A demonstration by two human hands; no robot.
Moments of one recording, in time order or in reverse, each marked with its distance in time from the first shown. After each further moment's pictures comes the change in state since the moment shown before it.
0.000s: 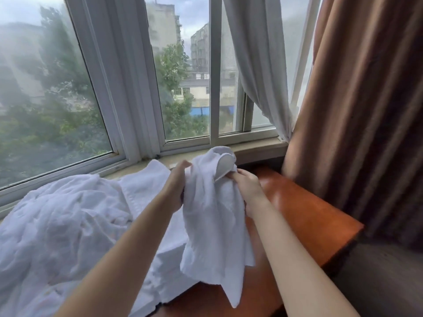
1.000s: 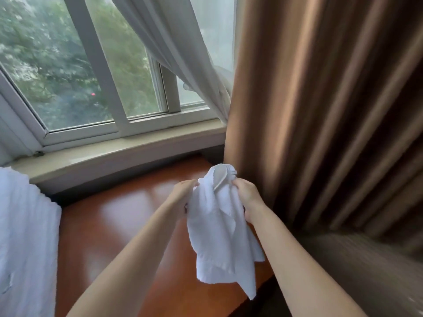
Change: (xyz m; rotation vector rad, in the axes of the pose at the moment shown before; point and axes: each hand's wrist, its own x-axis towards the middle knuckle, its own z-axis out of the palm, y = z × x) left_hand 0.237 -0.137 0.384 0.261 0.132 -0.311; right_hand 0.253 -0.024 -0.392 -0.099 0.139 0.334
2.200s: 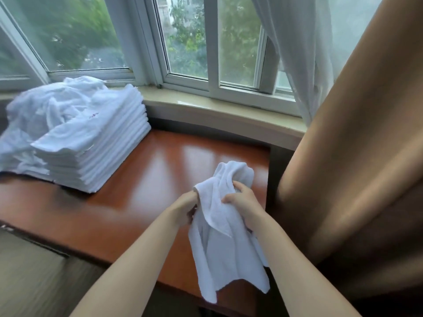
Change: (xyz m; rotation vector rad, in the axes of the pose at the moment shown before) left_hand 0.007 -0.066 0.089 -0.450 0.449 -0.212; right_hand 0.113 -0.012 -0.038 -0.578 -0.887 0.034
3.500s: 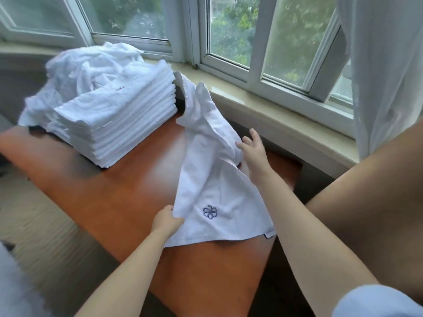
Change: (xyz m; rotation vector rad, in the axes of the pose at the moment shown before) left_hand 0.049 -0.060 -0.041 0.514 0.552 -0.040; right_hand 0.152 -0.086 0.010 0.143 -0.084 -0.163
